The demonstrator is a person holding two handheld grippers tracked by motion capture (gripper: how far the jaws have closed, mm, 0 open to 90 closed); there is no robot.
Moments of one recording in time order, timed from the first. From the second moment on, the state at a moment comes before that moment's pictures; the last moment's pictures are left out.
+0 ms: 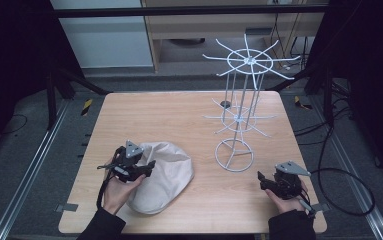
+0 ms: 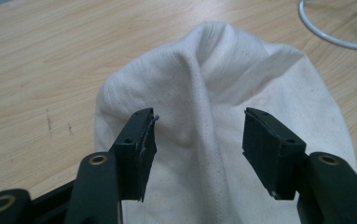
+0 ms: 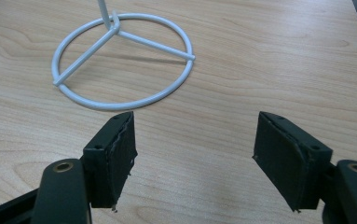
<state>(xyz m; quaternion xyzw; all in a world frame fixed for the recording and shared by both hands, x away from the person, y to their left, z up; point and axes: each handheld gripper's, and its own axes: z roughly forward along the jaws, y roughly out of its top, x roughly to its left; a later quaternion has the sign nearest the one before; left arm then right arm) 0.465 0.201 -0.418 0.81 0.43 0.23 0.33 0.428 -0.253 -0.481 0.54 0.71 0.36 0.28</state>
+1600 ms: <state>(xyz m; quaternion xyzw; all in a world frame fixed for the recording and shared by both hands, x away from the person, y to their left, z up) 0.458 0.212 -0.417 0.78 0.45 0.18 0.40 0.430 -0.254 -0.483 0.54 0.71 0.35 0.27</state>
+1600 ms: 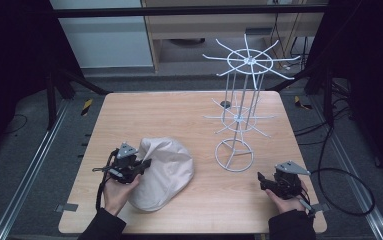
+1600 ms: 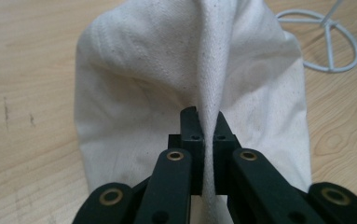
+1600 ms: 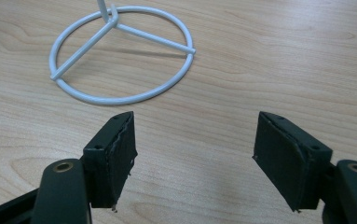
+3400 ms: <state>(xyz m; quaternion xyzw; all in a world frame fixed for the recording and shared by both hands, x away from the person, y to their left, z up) 0.394 0.244 -0.285 0.59 0.34 0.26 0.68 0.428 -0.254 -0.483 0.53 0.71 0.36 0.28</state>
